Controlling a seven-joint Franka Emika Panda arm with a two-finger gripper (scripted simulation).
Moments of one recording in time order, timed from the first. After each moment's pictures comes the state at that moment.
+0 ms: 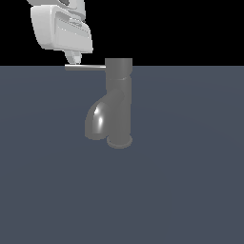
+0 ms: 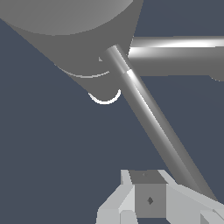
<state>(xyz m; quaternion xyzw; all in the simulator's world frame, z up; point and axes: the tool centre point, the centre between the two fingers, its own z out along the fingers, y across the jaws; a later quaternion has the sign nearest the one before) -0.012 0.135 0.285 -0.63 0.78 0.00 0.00</state>
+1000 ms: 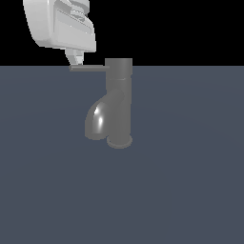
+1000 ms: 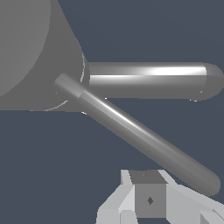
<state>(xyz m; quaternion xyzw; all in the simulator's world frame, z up) -0.062 0.113 0.286 -0.64 0.77 0.00 0.00</state>
